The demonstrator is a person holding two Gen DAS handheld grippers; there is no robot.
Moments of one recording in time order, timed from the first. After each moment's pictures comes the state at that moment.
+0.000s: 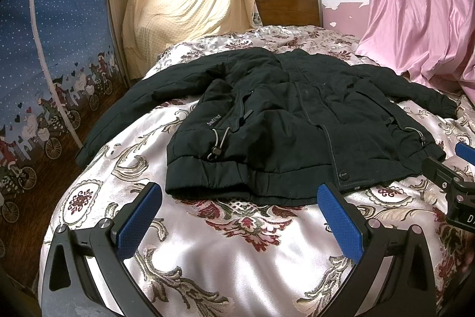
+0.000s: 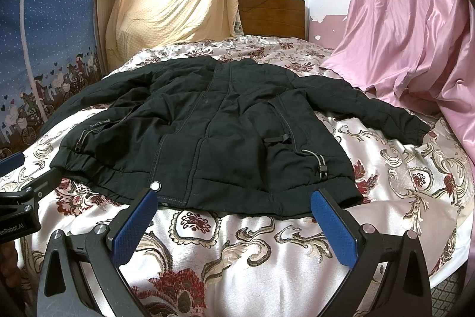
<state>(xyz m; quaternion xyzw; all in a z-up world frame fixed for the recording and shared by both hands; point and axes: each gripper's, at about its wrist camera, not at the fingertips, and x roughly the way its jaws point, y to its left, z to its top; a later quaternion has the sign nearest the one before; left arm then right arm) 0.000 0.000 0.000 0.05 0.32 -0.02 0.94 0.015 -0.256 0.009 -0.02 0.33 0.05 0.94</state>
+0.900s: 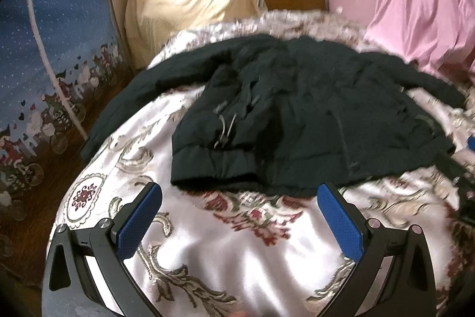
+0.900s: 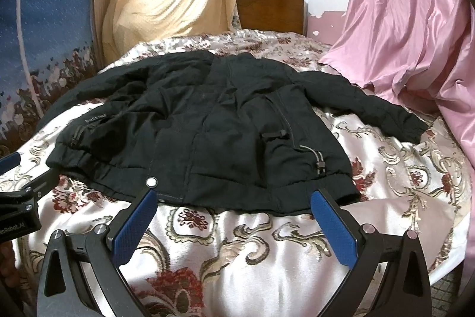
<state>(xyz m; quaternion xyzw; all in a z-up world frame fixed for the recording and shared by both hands) 0.016 -0.005 -0.006 0.07 0.37 0.00 0.93 0.021 -0.254 0.009 -0.03 0.35 0.03 0.94</state>
